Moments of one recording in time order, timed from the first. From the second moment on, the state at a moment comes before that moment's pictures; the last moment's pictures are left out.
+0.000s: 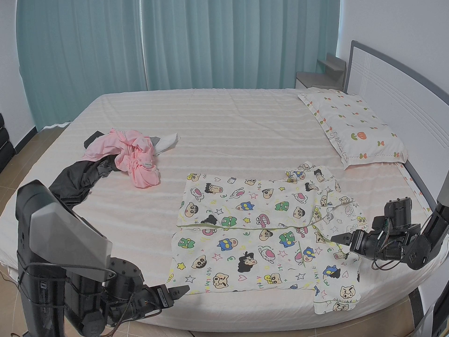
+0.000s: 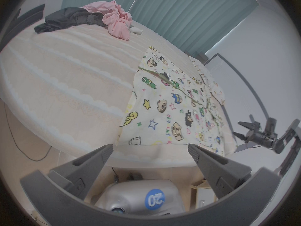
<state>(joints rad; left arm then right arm) -0.53 2.34 -0.06 -1.55 0.01 -0.75 0.10 1.97 -0.35 -0.88 0.19 0.52</state>
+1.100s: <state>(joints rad) -0.55 2.53 -0.29 -1.55 0.20 -0.76 0.11 1.97 -0.30 -0.88 0.19 0.45</state>
